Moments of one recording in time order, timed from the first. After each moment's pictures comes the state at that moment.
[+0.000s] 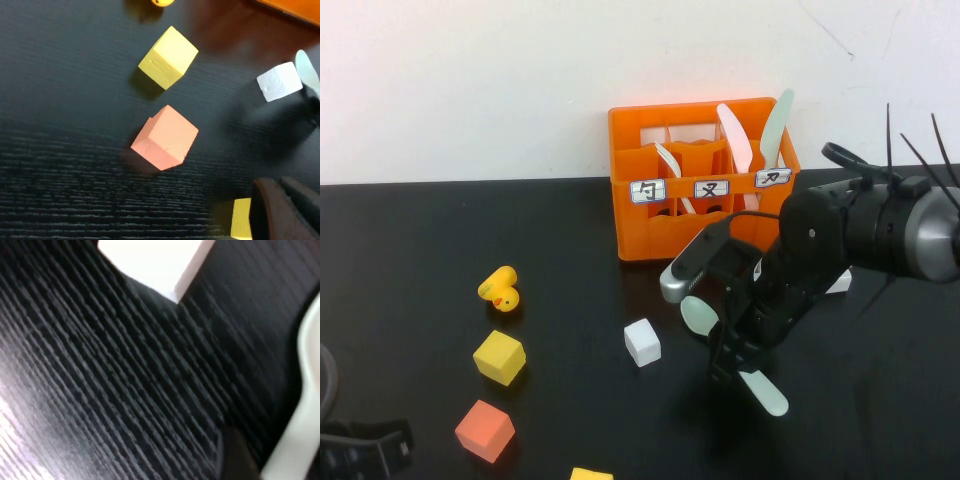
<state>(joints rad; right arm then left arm) 0.58 2.01 -1.36 0.22 0.73 -0.54 -0.05 0.65 -0.45 -0.51 0.65 -0.03</state>
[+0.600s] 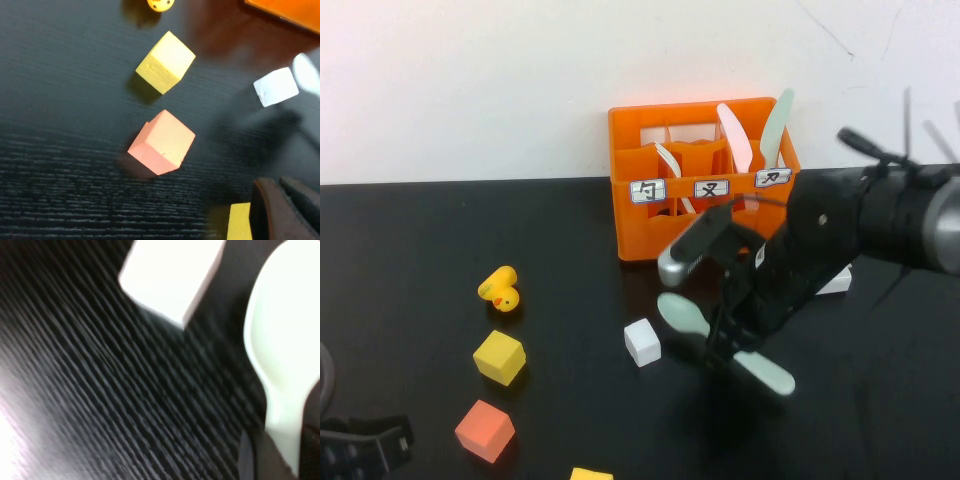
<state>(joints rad) 0.58 1.97 -1.36 0.26 0.72 -0.54 -0.05 0.65 -0.45 -0.52 0.63 -0.03</state>
